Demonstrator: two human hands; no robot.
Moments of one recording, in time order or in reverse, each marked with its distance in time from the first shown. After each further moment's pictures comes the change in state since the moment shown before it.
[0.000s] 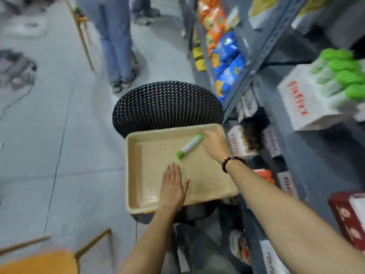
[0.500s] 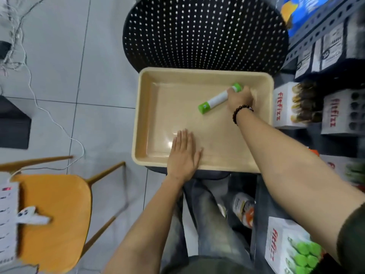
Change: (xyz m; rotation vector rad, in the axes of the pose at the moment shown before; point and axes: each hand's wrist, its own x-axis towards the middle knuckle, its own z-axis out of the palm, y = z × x) left_hand -0.008 -0.020 0.068 -0.046 0.017 -0.127; right_hand 0.092 0.030 0.108 0.432 0.064 0.523
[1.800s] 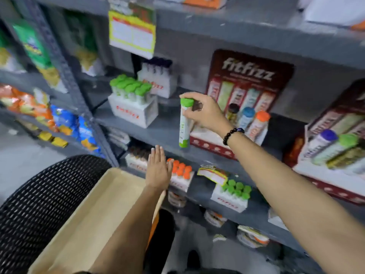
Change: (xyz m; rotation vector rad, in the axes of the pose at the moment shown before) left_hand -0.019 0.231 -0.109 0.071 -0.107 1.119; right_hand -0.298 0.067 -0.365 0.314 0.726 -0.444
